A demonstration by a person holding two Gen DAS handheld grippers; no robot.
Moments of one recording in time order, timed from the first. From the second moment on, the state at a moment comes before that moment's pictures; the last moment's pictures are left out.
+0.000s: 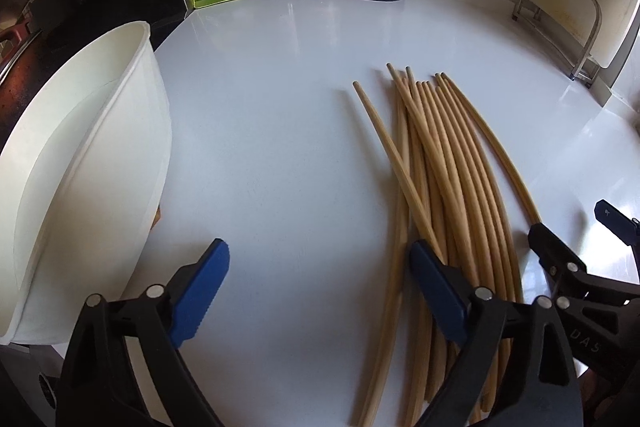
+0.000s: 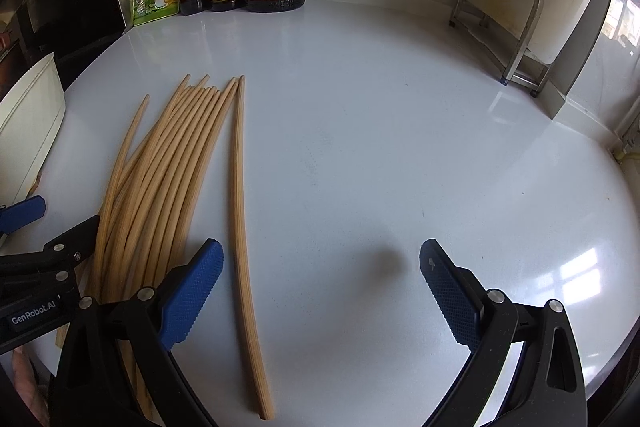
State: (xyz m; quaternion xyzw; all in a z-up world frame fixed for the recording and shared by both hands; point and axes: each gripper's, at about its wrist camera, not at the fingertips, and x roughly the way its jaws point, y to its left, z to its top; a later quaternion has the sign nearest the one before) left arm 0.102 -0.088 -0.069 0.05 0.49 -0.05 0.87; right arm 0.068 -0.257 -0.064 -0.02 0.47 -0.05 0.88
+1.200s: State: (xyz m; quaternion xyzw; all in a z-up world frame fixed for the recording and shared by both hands) left arm 0.107 -0.086 -0.027 -0.02 0.49 -0.14 0.86; right arm 0.070 -0.285 -0.053 0.13 0.44 0.04 0.89
